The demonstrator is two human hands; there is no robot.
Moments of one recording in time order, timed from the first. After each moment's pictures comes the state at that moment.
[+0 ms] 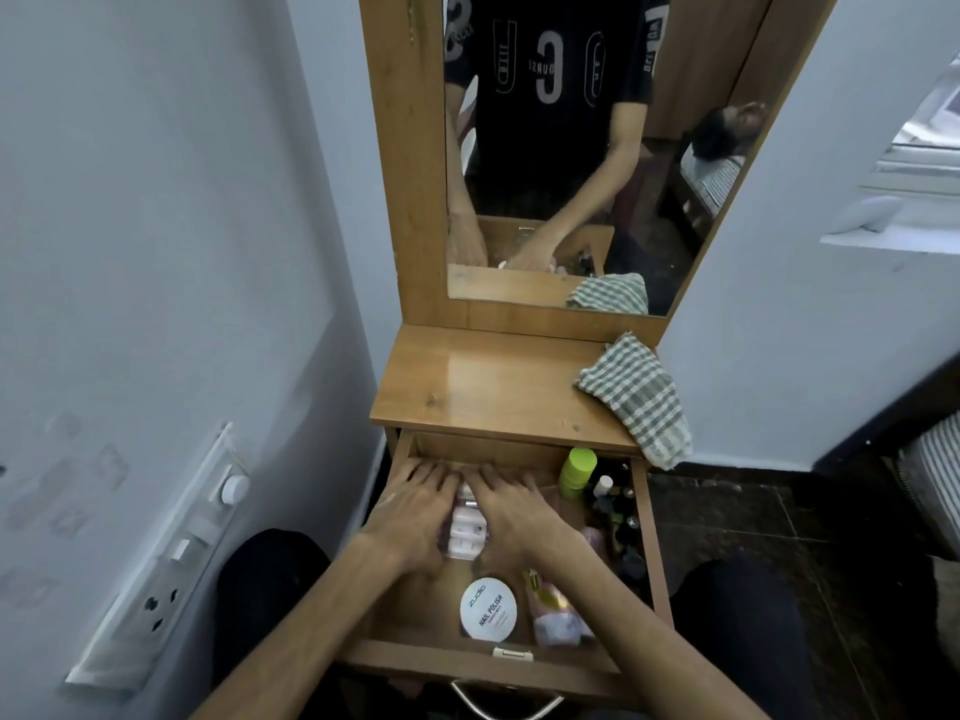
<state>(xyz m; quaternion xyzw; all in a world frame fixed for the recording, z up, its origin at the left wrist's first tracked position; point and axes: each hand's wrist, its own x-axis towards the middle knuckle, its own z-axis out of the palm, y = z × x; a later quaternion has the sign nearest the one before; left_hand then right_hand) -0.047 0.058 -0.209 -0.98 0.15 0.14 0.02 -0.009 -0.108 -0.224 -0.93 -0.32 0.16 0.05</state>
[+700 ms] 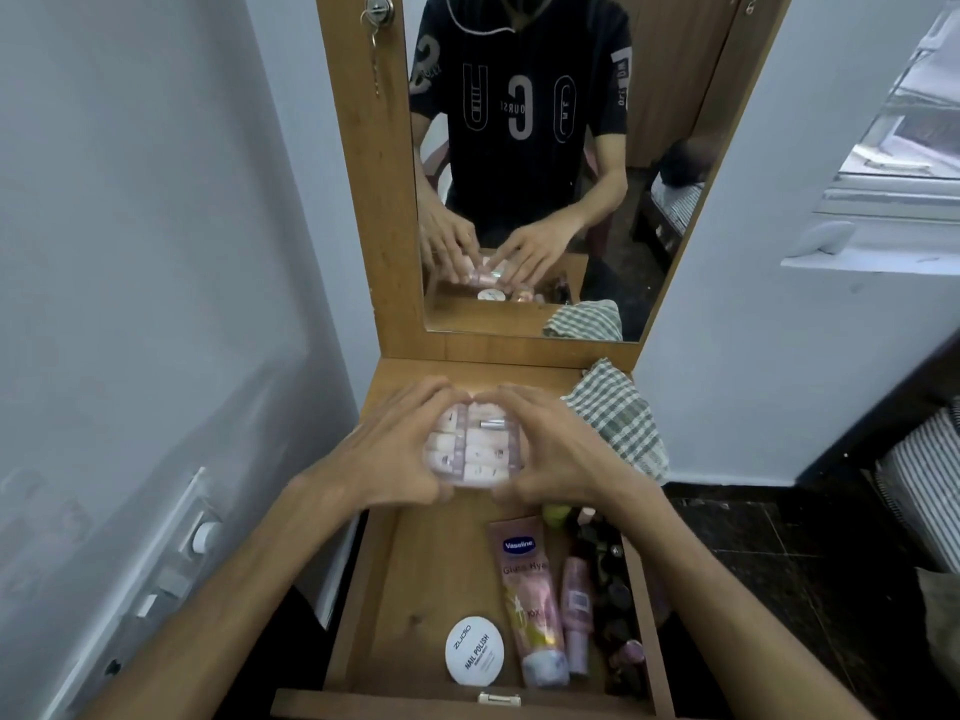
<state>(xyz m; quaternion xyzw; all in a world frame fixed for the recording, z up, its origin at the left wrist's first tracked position) -0.001 0.072 -0.100 -0.96 0.19 -0.02 -0.20 0.036 -0.160 -0.098 -0.91 -0.34 0.04 0.22</state>
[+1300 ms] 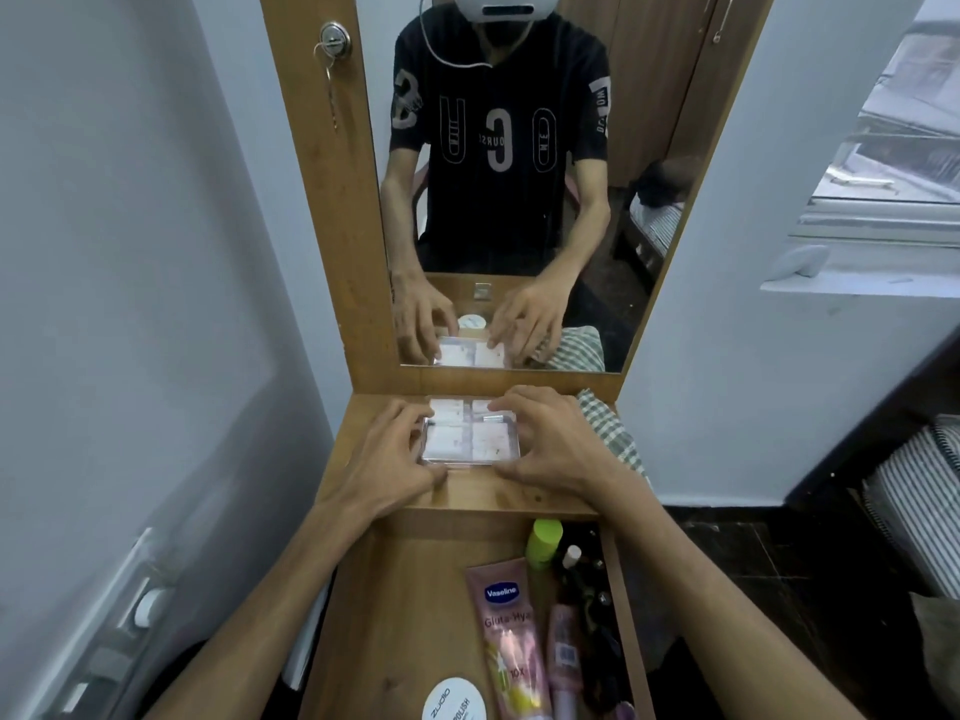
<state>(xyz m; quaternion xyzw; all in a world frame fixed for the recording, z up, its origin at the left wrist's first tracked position) 0.069 0.064 -0.151 -0.95 0.05 -0.08 -0.31 0.110 -0.177 -0.116 -0.95 -0.27 -0.01 0.18</state>
